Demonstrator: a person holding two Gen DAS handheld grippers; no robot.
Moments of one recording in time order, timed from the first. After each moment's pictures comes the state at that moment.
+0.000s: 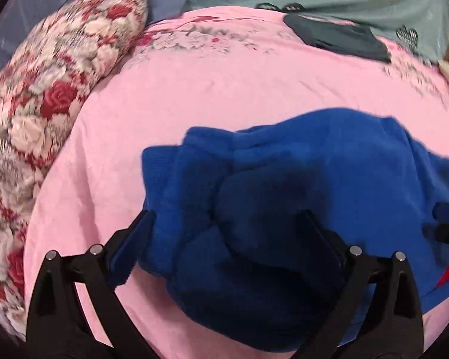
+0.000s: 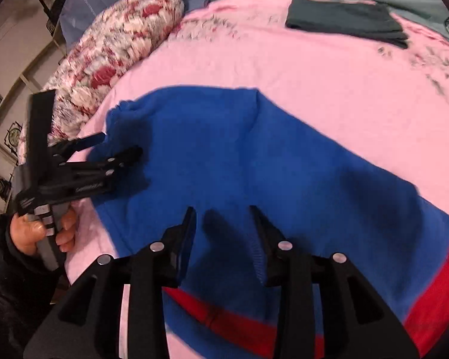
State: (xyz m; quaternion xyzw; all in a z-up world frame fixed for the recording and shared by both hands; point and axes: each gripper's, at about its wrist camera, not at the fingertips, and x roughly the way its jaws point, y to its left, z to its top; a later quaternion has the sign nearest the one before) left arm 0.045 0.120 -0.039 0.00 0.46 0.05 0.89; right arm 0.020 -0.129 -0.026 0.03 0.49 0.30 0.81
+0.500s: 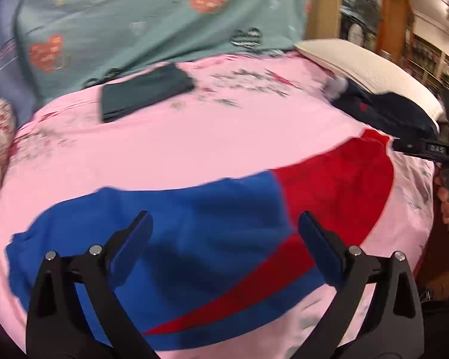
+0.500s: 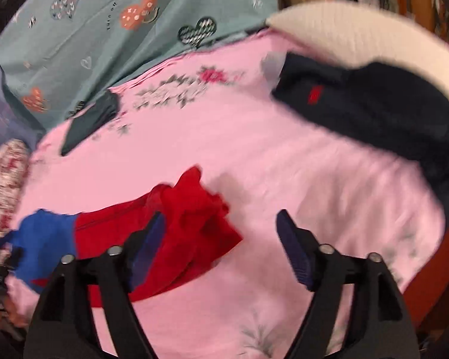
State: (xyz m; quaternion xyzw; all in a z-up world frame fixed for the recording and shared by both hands) left arm -0.002 -0.130 0.020 0.10 0.38 -0.23 0.89; right arm -0.069 -0.459 -0.012 0.19 0.41 -0.06 0.89
